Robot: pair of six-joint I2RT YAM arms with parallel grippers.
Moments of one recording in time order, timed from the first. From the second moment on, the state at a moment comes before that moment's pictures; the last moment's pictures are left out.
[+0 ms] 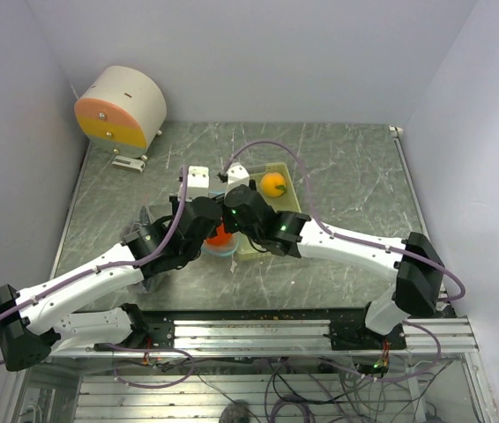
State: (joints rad) left arm -0.99 1.05 0.98 -0.50 -0.95 -0.40; right arm 1.09 1.60 1.26 -0.16 0.40 0.37
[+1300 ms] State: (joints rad) left arm -0.99 1.02 0.95 -0.50 -0.95 -0.39; right arm 0.65 1.88 1.39 -0.17 0.41 0.32
